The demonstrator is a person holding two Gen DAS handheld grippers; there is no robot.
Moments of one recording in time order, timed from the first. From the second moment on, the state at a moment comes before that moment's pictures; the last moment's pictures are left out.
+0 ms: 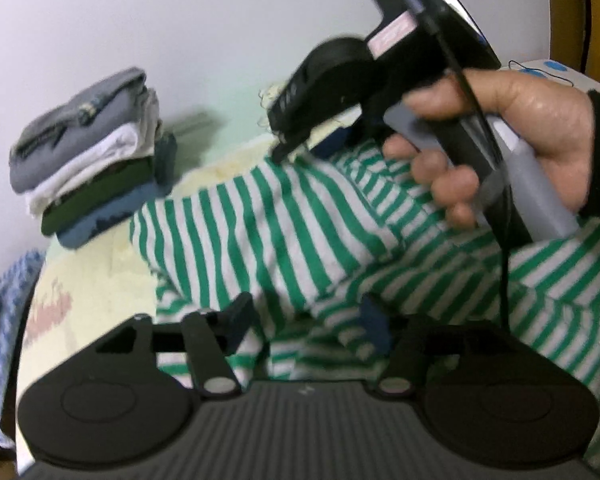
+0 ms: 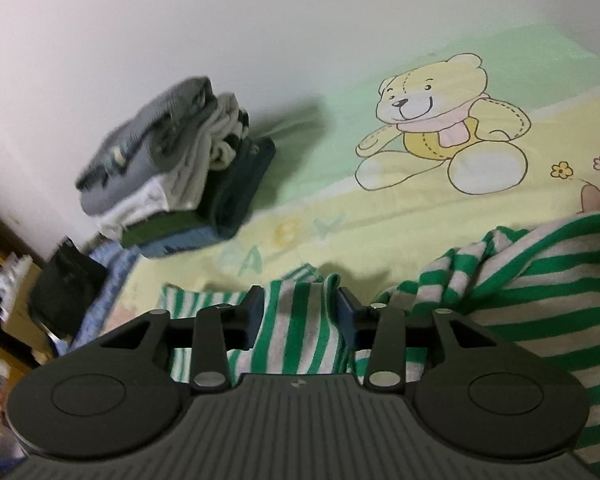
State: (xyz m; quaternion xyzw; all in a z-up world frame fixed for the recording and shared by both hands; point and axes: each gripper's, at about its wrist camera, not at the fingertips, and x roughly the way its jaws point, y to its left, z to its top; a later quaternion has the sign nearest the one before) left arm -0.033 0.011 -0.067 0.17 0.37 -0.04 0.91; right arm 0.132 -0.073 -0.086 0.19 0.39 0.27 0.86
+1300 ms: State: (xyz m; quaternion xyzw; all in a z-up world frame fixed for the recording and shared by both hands) left arm -0.032 -0.027 -0.071 0.20 0.37 -0.10 0.90; right arm 0.127 -0.100 -0.082 0.15 0.35 0.17 0.91
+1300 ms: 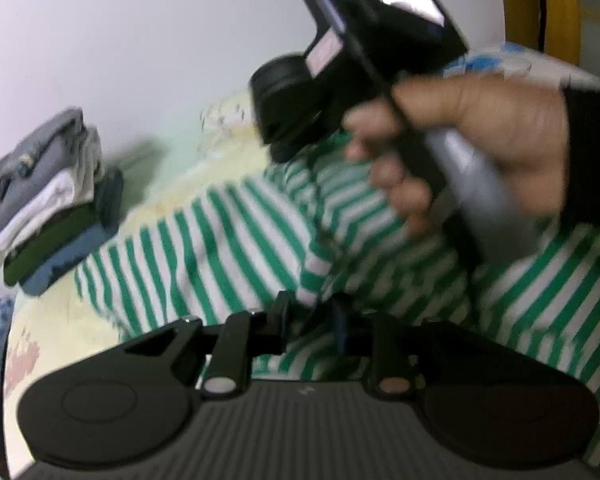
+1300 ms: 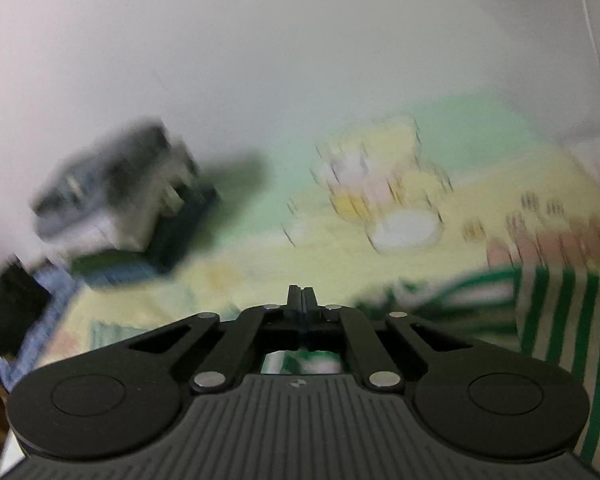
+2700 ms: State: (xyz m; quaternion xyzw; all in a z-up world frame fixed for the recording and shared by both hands) left arm -0.124 0.060 -0.079 0.06 0.41 -0.04 0.91; right arm 0.100 -0.070 -0.057 0.05 0.34 0.28 0.90
